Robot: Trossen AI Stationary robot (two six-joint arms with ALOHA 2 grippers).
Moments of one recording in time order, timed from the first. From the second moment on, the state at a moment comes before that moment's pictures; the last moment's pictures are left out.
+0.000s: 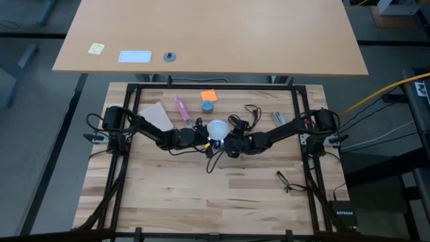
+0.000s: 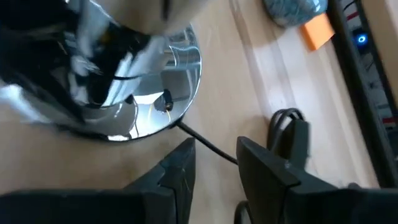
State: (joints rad) left arm -0.01 1.90 0.70 0.98 -0.36 -0.08; right arm 0.09 1.84 0.91 -0.14 0.67 0.05
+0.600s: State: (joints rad) left arm -0.01 1.90 0.70 0.98 -0.36 -0.08; right arm 0.24 1.75 0.92 -0.07 0.58 0.28
